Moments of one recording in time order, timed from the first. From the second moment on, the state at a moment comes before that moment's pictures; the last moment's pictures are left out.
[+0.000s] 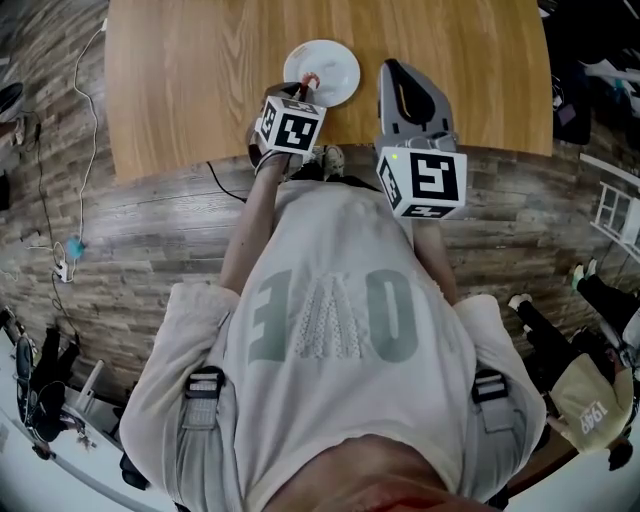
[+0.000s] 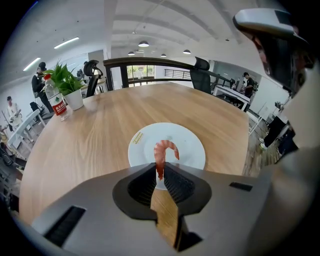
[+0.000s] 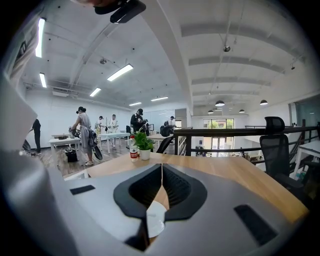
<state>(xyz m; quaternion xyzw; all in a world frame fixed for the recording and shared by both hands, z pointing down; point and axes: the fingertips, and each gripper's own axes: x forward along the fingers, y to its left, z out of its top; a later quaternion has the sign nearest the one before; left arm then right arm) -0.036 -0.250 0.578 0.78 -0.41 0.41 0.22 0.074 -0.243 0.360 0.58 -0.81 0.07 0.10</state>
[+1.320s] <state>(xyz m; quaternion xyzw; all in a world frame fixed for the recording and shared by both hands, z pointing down) -0.031 -0.258 0.555 0.79 -0.44 0.37 0.22 0.078 -0.241 0.358 0.57 -0.81 0.07 0.09</state>
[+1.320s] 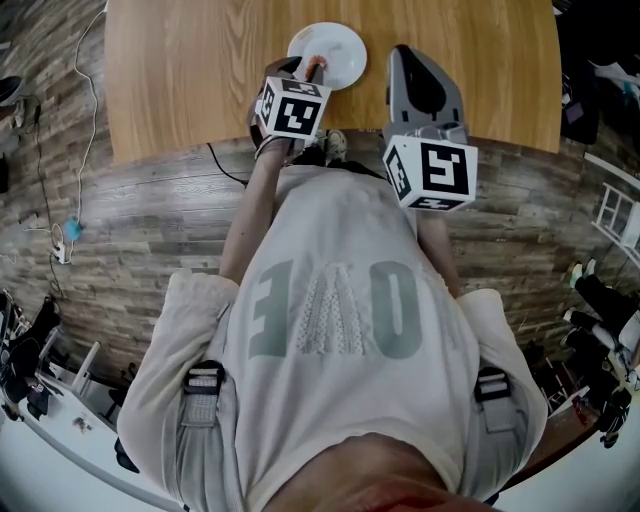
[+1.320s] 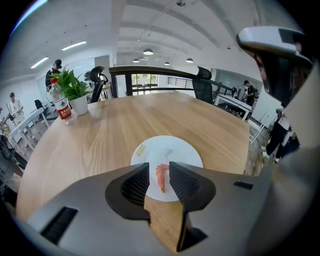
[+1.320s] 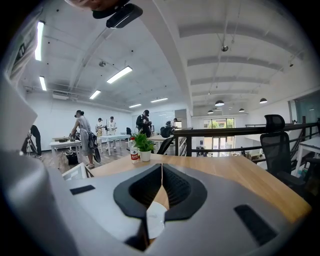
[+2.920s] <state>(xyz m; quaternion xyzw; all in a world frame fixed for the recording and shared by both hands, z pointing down) -0.066 -0.238 0.146 0.81 -0.55 -0.13 -0.18 0.037 -0.244 0.225 0.54 -0.84 -0.05 -0.04</state>
